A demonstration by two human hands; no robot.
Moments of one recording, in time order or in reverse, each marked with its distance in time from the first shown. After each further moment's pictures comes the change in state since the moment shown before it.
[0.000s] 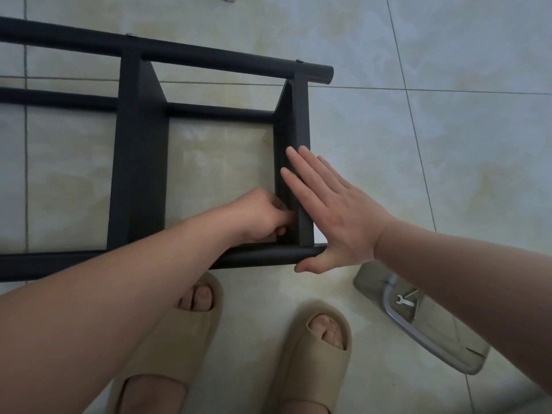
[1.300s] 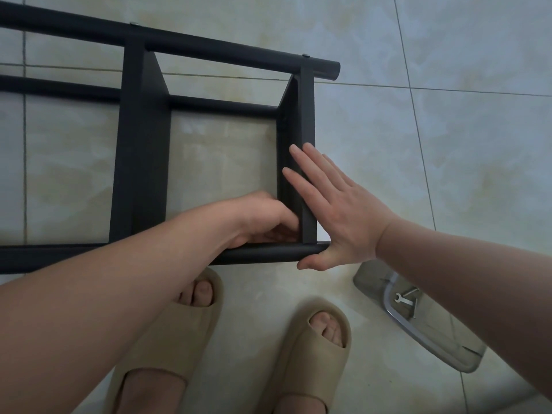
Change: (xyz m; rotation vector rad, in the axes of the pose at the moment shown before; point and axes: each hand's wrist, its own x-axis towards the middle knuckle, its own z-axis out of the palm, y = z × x) left_hand -0.004 -0.002 0.002 -0.391 -0.204 -0.143; right_hand -0.001 0.001 0.002 0.031 -0.009 0.010
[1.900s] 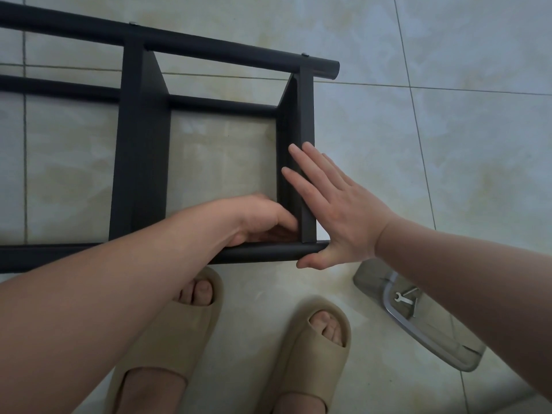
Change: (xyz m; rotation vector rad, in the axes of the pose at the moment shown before) left_hand 0.002 -0.001 -0.002 0.040 -0.019 -0.068; right_hand 0.000 0.000 -0.001 -0.004 -0.008 0.004
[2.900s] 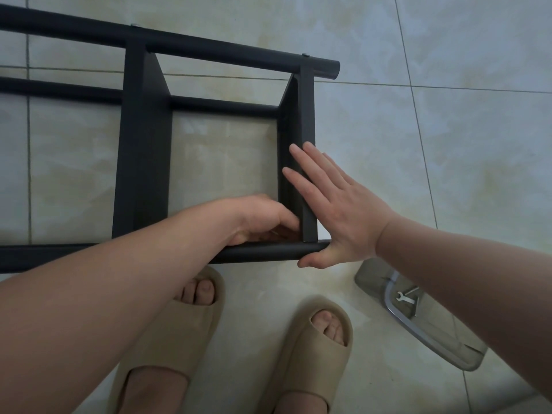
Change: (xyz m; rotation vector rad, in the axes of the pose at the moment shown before) left_hand -0.001 0.000 -0.001 0.057 -0.039 0.011; right_hand 0.000 0.000 0.001 -0.008 0.003 -0.001
